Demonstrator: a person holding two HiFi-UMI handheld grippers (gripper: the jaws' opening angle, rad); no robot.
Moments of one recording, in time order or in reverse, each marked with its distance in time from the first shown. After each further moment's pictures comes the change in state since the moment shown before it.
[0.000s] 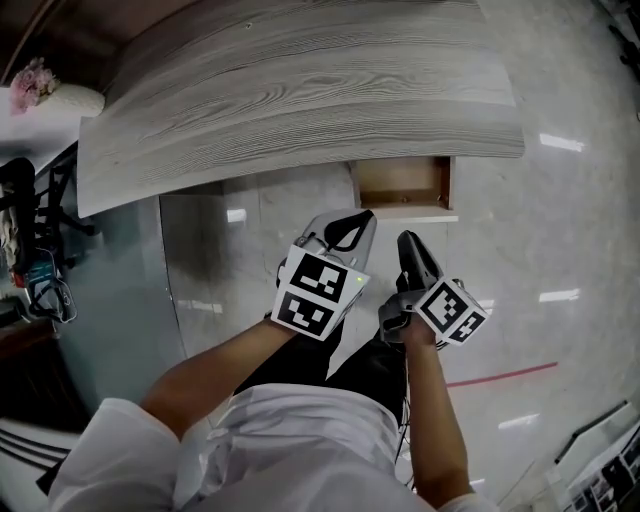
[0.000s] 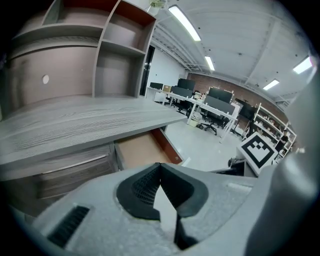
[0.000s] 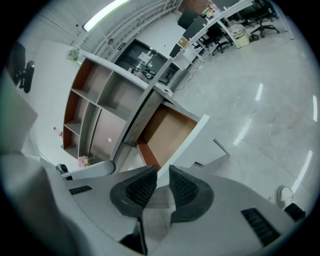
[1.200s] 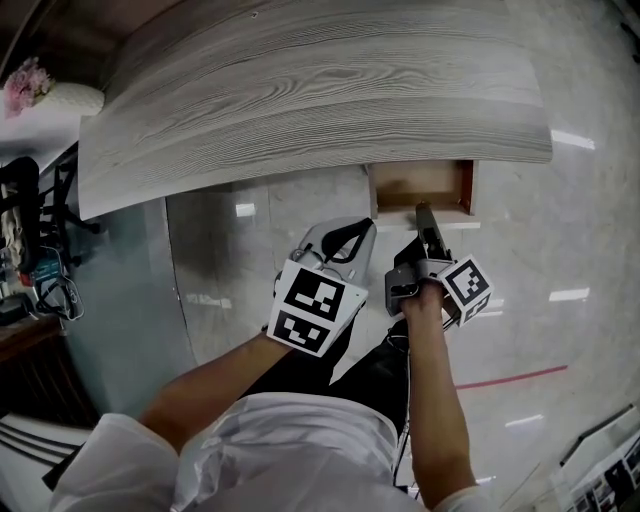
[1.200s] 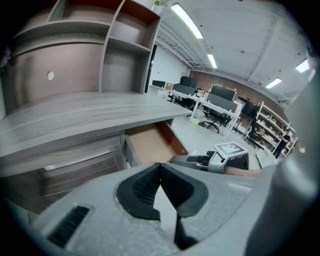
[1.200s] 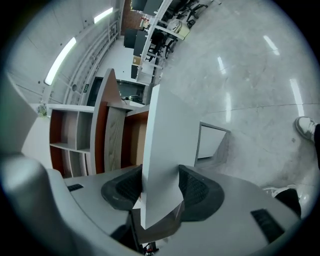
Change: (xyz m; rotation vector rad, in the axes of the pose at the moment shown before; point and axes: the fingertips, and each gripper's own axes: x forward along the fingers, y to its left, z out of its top) left arm -0.004 0.025 -0.023 -0.003 0.020 0.026; right arm 0.060 -0.041 0.007 0.494 -0.188 0.018
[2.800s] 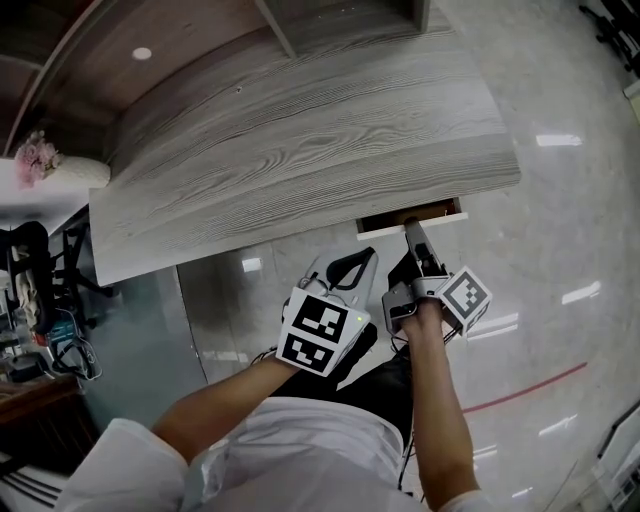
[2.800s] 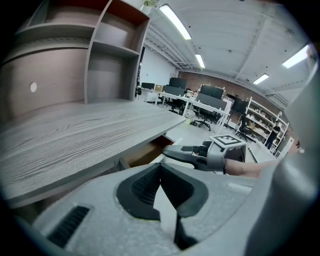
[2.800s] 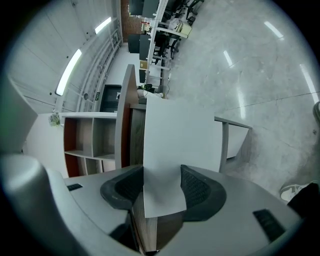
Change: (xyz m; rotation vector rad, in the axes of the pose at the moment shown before) left arm 0.009 -0.002 0.041 0.103 -0.015 -0.085; right arm 0.016 0.065 0.017 -0.004 -0.021 0.126
